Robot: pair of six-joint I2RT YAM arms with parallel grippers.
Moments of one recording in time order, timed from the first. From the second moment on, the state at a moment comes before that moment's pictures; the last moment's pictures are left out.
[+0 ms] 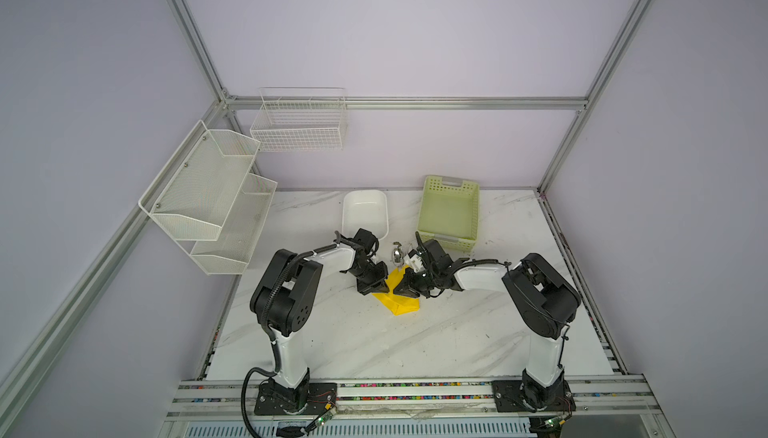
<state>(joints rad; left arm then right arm) -0.41 1.89 1.15 -0.61 0.52 -0.69 0.70 1.87 1.03 -0.06 -0.60 0.90</state>
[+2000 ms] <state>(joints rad) -0.42 1.87 1.17 -0.67 0.49 -0.67 0.73 1.85 0.96 -0.10 -0.56 0.86</state>
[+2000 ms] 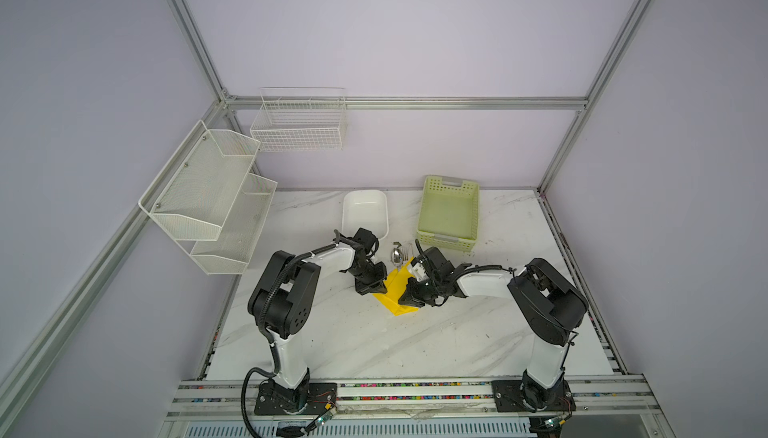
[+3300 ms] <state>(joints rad) -0.47 1.92 1.18 -0.48 0.59 -0.76 0.73 1.85 0.96 -0.10 -0.56 0.86</state>
